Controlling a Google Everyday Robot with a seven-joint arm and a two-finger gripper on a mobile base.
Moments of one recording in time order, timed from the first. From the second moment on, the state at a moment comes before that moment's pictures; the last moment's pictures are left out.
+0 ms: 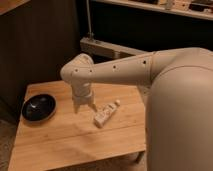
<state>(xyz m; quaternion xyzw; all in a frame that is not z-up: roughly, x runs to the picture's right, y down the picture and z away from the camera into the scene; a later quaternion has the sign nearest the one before) -0.102 0.096 0.705 -0.26 0.23 0.64 0.68</state>
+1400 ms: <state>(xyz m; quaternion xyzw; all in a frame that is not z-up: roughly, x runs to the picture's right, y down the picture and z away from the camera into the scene) -0.096 0.096 0.707 -0.25 0.24 0.66 0.67</state>
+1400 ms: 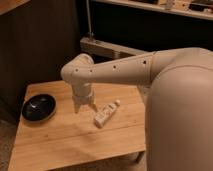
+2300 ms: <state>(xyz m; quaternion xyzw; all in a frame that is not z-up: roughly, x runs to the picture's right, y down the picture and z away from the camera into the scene) 0.020 0.099 0.765 -0.20 0.27 0.82 0.46</state>
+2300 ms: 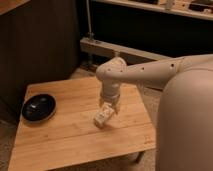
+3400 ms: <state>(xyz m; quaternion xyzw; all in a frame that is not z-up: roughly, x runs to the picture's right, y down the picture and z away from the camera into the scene) 0.020 0.127 0.811 -0.24 0.28 0.83 0.42</state>
